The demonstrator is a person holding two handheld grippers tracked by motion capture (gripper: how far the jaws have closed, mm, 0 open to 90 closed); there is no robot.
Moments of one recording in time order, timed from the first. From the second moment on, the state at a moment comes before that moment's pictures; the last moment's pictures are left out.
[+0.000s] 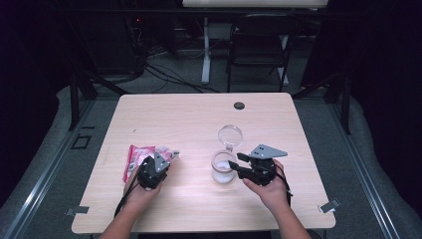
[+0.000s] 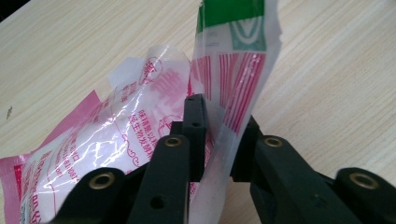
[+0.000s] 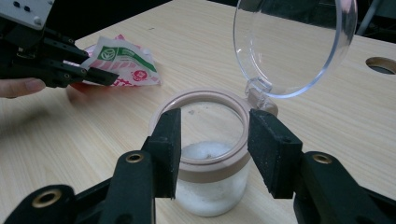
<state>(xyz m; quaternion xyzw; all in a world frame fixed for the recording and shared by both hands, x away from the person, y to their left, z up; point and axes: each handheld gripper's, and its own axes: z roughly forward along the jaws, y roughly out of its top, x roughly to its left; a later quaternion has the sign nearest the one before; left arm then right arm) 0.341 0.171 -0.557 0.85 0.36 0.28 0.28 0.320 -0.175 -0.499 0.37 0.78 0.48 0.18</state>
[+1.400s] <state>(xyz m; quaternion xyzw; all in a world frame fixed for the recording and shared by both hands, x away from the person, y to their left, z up) 0.343 0.247 -0.492 0.76 0.47 0.25 0.39 0.322 -0.178 -0.499 0.38 0.77 0.49 0.16</state>
